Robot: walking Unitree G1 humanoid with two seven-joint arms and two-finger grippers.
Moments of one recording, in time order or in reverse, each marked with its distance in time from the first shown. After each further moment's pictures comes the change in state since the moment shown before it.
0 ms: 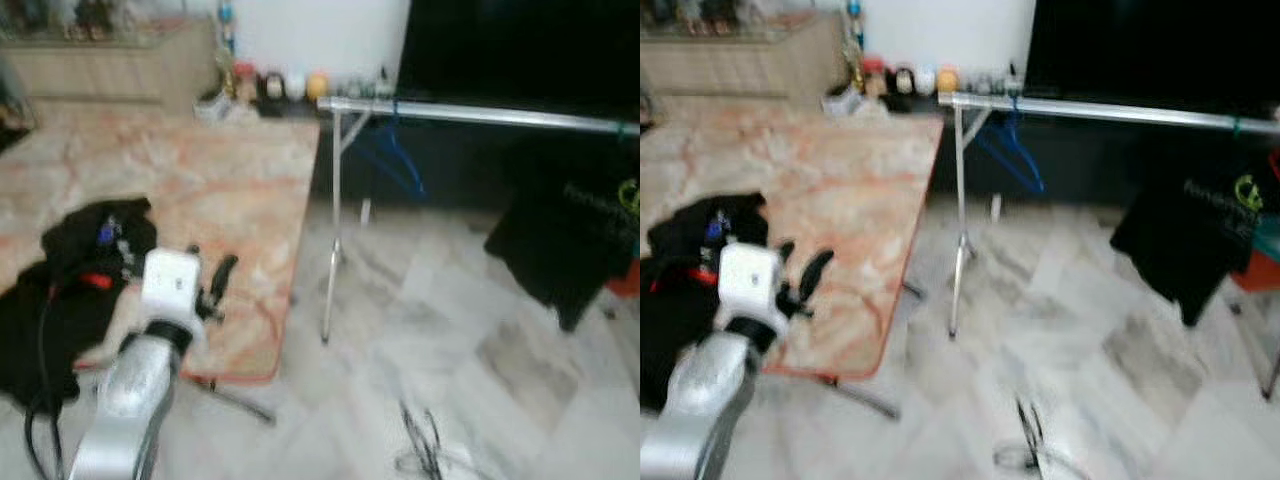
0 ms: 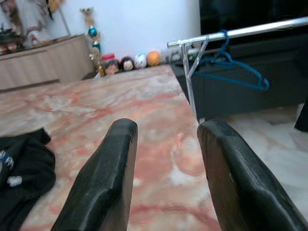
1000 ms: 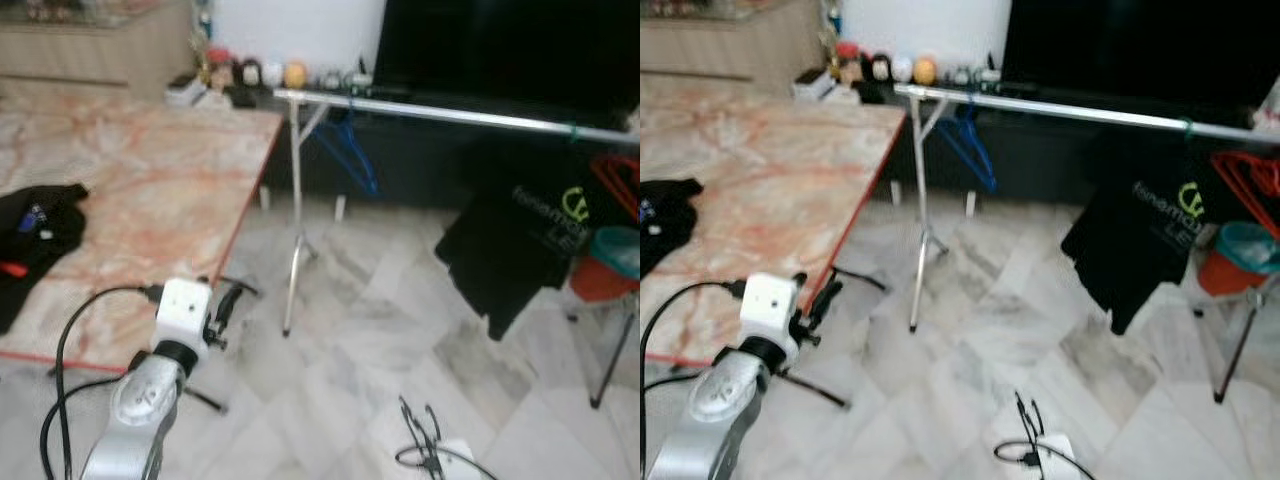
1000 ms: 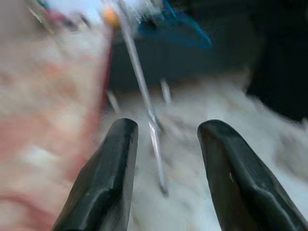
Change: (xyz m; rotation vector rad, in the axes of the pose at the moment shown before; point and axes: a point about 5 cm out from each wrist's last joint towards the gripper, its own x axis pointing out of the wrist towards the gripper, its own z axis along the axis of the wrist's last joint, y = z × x) left arm -0.001 -0.004 -0.048 0.034 0.167 -0.089; right arm 0.001 0.005 0.008 0.000 -0.025 0.010
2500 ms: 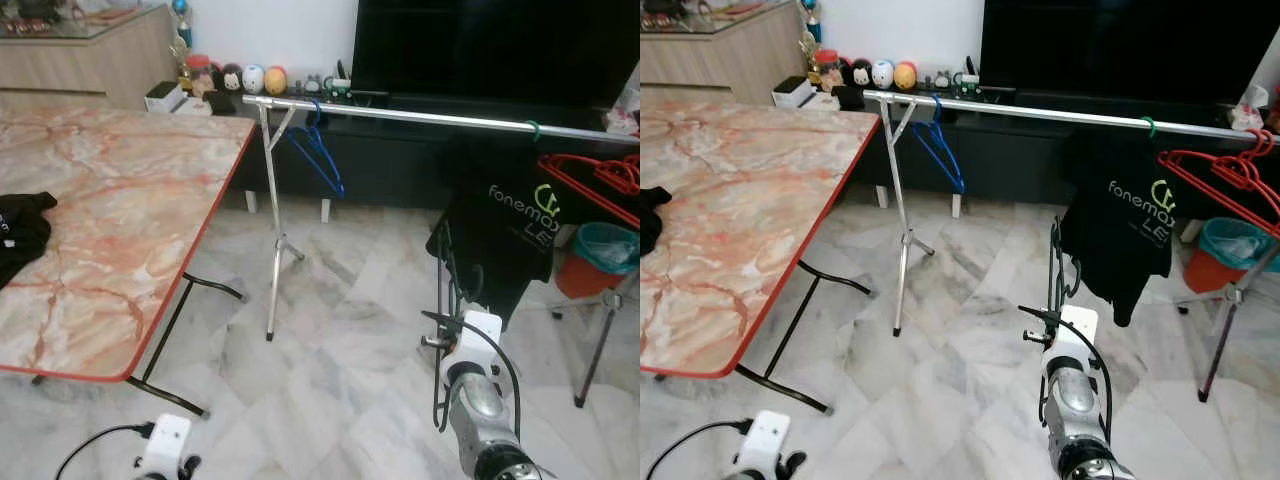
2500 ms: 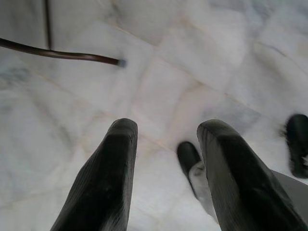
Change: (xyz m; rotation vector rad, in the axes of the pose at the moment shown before) left arm -0.074 -0.018 -0.199 -0.045 0.817 -0.010; right arm -0.023 -0.024 0.174 0.345 -0.747 -0.093
